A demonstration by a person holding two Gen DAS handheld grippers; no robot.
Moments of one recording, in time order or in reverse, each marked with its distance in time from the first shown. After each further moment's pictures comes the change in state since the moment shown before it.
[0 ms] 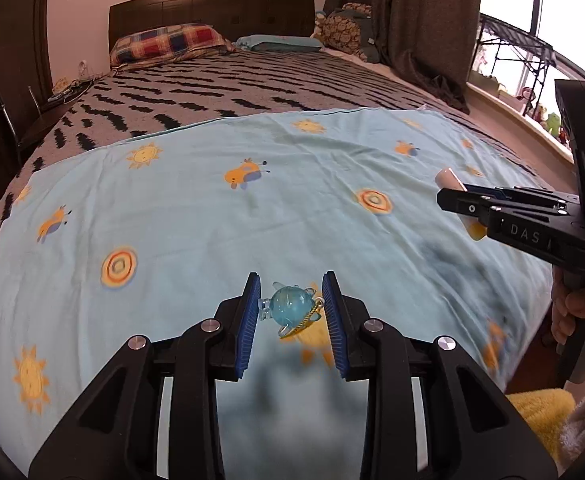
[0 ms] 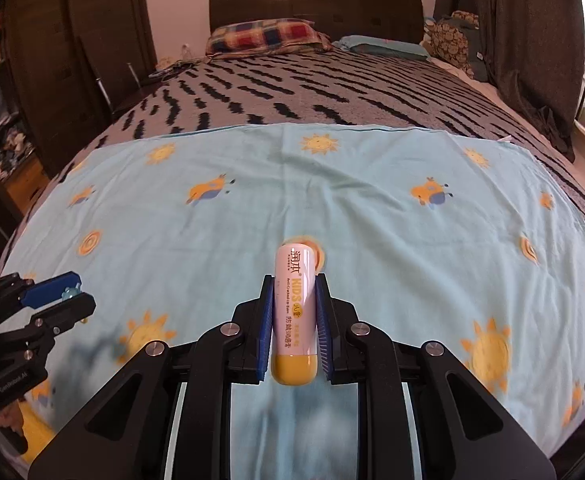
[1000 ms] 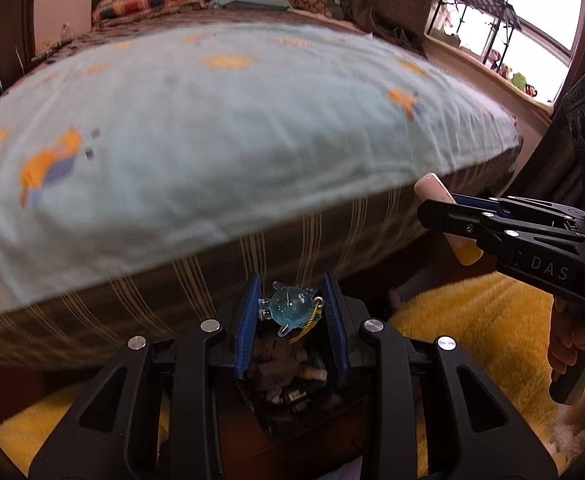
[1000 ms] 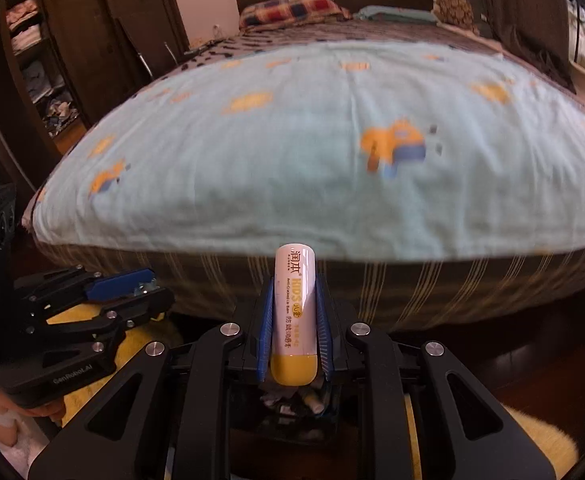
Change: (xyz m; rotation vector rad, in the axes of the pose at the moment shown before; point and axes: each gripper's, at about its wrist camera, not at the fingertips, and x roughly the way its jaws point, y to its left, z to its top) left arm -0.031 -0.058 -0.219 0.007 0.121 -0.105; right arm -0.057 0.049 -0.231 0.057 0.082 0.125
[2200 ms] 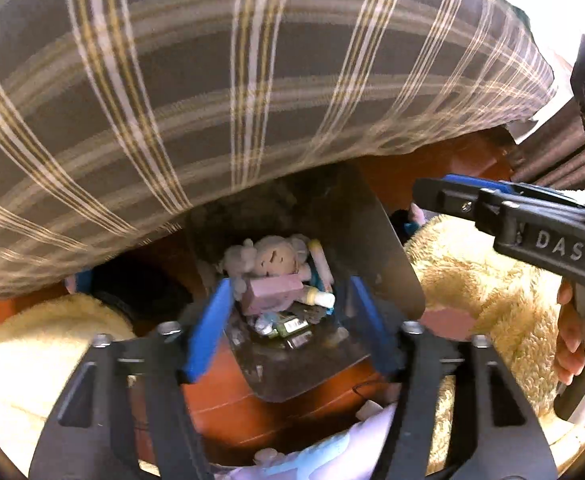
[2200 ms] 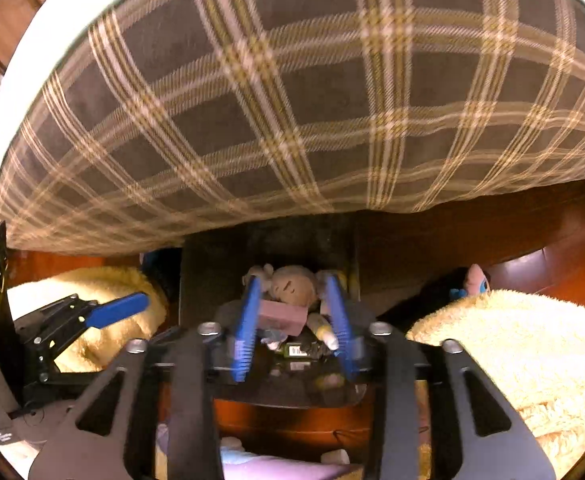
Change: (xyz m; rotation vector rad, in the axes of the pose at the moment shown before) left arm 0.089 0.012 -0.068 -0.052 0.276 0.004; right arm 0.086 -0.032 -0.056 0.187 0.234 -0.043
